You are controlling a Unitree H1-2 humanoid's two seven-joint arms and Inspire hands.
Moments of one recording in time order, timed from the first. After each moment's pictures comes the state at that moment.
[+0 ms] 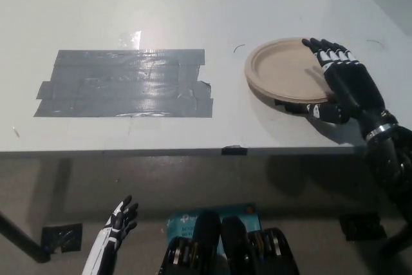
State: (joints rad) left_arm 0.08 0.11 -0.04 0.12 0.03 -0.14 -0.08; right_arm -0.63 -0.47 0.47 0.32 -0.52 0.01 -0.16
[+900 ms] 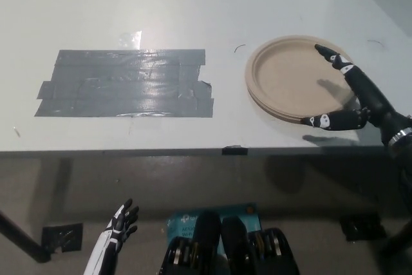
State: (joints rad) left_arm 0.07 0.11 -0.04 0.15 0.03 -0.13 -0.08; right_arm -0.55 -0.51 0.34 0.14 0.00 0.09 0.03
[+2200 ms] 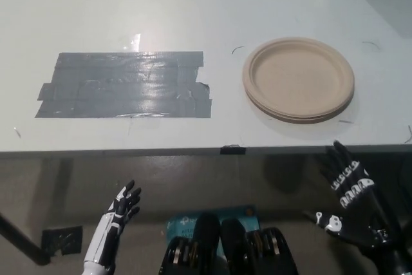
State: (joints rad) left_arm 0.03 0.11 -0.04 0.12 0.03 -0.13 -0.08; right_arm 0.04 -0.22 0.12 -0.19 0.44 0.03 0.06
